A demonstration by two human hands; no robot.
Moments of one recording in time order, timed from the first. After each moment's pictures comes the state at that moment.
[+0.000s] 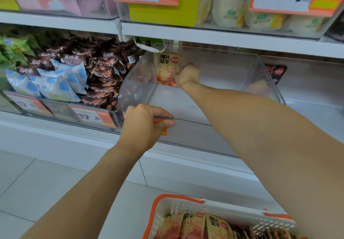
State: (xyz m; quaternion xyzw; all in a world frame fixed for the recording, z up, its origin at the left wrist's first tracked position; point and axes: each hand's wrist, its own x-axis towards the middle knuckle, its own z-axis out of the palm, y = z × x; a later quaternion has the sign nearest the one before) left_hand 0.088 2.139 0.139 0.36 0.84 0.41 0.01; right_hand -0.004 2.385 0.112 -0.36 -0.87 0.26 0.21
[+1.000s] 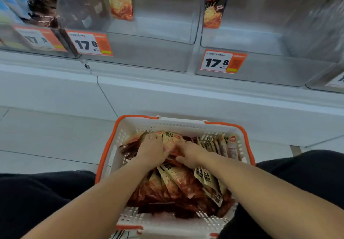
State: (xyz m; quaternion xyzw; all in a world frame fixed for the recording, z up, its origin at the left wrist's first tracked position) left_hand 0.329 2.125 -0.066 0.43 0.87 0.01 0.22; right_hand 0.436 2.262 -0.074 -0.21 -0.89 0.23 -0.32
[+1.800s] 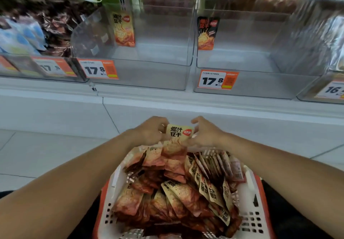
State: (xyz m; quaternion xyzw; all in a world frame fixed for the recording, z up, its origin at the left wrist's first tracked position) left_hand 0.268 2.156 0.047 0.40 0.78 0.28 0.41; right_hand 0.419 2.302 0.044 -0.34 -0.80 0.47 -0.12
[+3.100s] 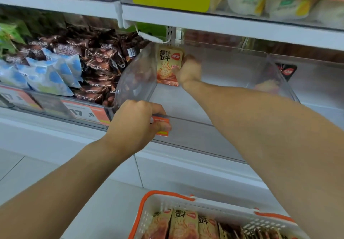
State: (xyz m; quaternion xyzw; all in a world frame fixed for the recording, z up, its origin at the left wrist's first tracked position) left_hand 0.071 2.129 0.139 0.43 0.86 0.29 -0.01; right_hand -0.004 2.376 0.116 -0.32 -0.88 0.23 0.27
